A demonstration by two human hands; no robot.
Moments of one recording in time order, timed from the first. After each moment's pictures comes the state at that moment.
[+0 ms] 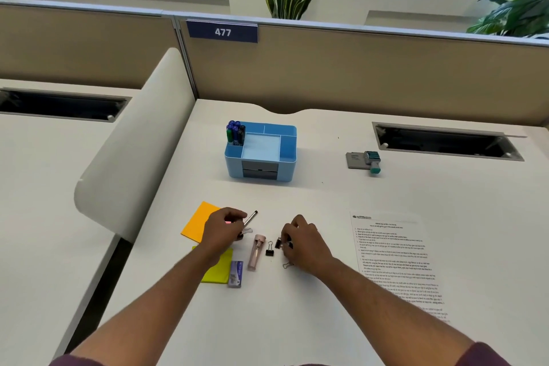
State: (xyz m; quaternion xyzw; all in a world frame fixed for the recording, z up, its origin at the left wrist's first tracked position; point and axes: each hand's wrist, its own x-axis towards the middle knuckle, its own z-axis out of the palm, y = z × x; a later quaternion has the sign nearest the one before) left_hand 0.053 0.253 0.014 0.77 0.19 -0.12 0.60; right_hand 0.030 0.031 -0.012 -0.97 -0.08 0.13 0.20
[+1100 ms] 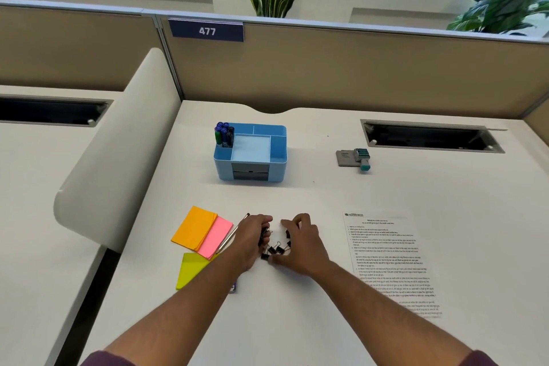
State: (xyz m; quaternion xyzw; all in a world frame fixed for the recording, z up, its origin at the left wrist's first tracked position) left_hand 0.056 0.174 0.030 0.55 0.31 -0.25 0.73; right_hand 0.024 0.026 -0.009 -0.96 0.01 0.15 0.25
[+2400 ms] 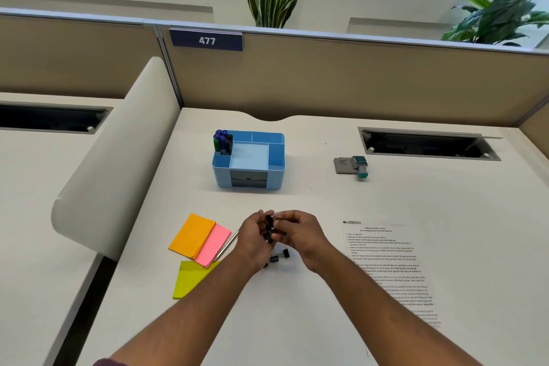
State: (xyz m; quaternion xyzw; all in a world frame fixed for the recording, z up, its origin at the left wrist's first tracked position) left_hand 0.062 0.158 0.045 0.37 0.34 -0.21 0.84; right_hand 0.044 0.040 0.068 -0.60 0.24 0.17 0.75
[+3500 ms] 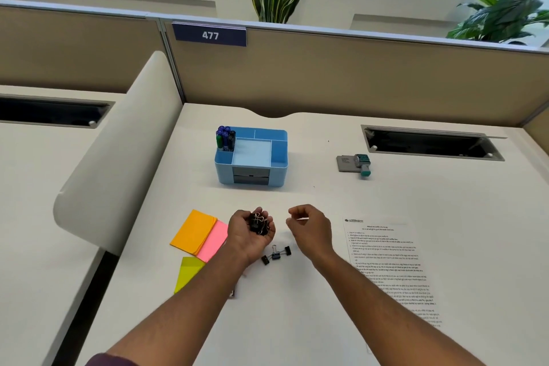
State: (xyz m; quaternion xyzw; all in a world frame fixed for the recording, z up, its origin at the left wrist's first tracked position) left_hand 0.071 0.176 0.044 0.23 0.38 -0.20 0.87; right_hand 0.046 0.030 0.042 -0.85 0.19 0.02 0.49
